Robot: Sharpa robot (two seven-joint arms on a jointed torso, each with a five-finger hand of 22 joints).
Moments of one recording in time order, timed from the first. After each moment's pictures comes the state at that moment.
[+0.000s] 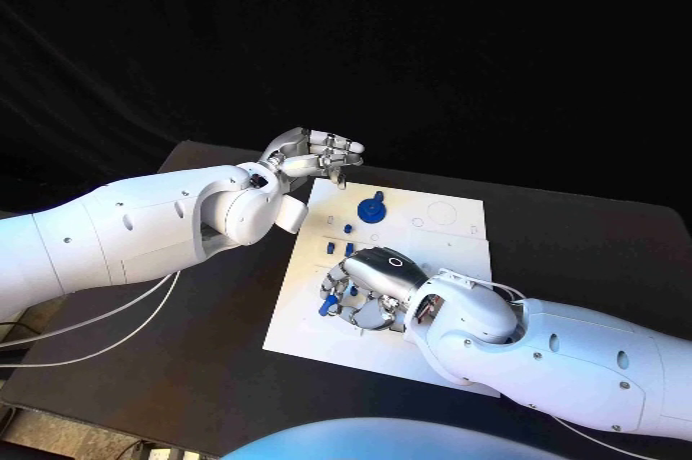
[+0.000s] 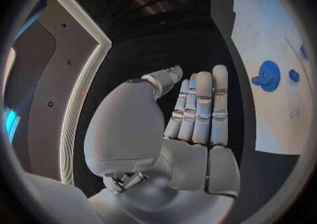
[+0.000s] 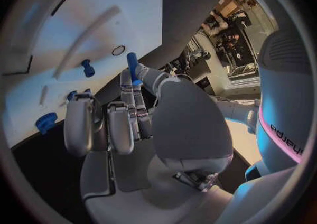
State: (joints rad) left arm 1.24 -0.81 -0.05 1.43 -0.14 -0.21 0.32; left_hand 1.37 -0.23 0.62 0.01 0.07 0.93 0.20 0.22 0.24 1.09 0.12 0.26 0.14 1.09 0.05 1.14 0.44 0.17 0.97 0.14 0.93 0.61; right arm 1.06 -0.56 -0.13 1.69 -1.62 -0.39 -0.13; right_hand 1.36 -0.15 0.58 0.07 0.06 1.08 0.12 0.24 0.32 1.21 0.05 0.22 0.09 1.47 -0.01 1.45 1.25 0.06 1.47 0.09 1.29 1.31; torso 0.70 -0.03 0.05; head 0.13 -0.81
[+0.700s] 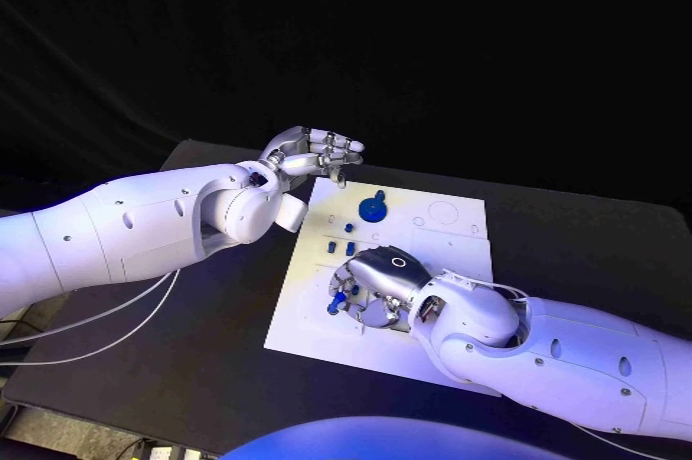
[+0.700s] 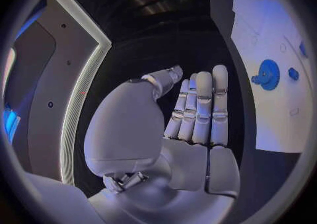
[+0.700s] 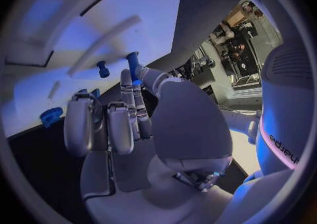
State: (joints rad) left arm 1.24 -0.82 -0.05 1.43 -0.14 -0.20 0.32; left_hand 1.37 -0.23 0.62 0.01 0.07 0.93 0.20 0.22 0.24 1.09 0.12 0.27 0.14 1.09 0.05 1.14 0.44 0.17 0.97 0.14 0.93 0.61; right arm 1.05 -0.57 -0.14 1.68 -1.71 -0.37 -0.19; right_hand 1.36 -0.15 0.58 0.07 0.06 1.07 0.12 0.25 0.32 1.21 0.06 0.22 0.09 1.47 -0.01 1.45 1.25 0.06 1.47 0.09 1.29 1.31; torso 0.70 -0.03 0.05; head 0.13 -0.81
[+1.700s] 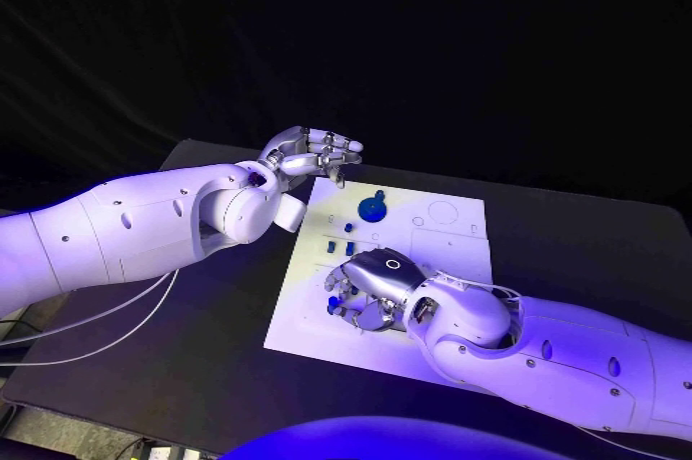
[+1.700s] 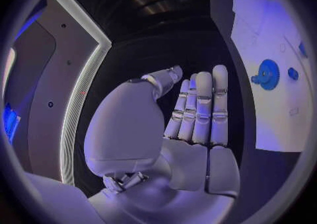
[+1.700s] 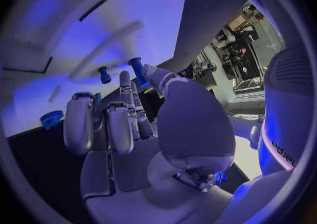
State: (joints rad) left arm 1.24 -0.82 -0.05 1.44 -0.14 -0.20 0.32; left_hand 1.37 -0.23 0.62 0.02 0.07 0.93 0.19 0.22 0.24 1.08 0.12 0.27 0.14 1.09 0.04 1.14 0.44 0.17 0.97 0.14 0.93 0.61; right arm 1.05 -0.55 -0.14 1.66 -1.74 -0.35 -0.22; right_hand 1.25 -0.24 0.54 0.10 0.13 0.92 0.15 0.16 0.32 1.18 0.08 0.17 0.09 1.47 -0.01 1.45 1.24 0.06 1.46 0.09 1.28 1.31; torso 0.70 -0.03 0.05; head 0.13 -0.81
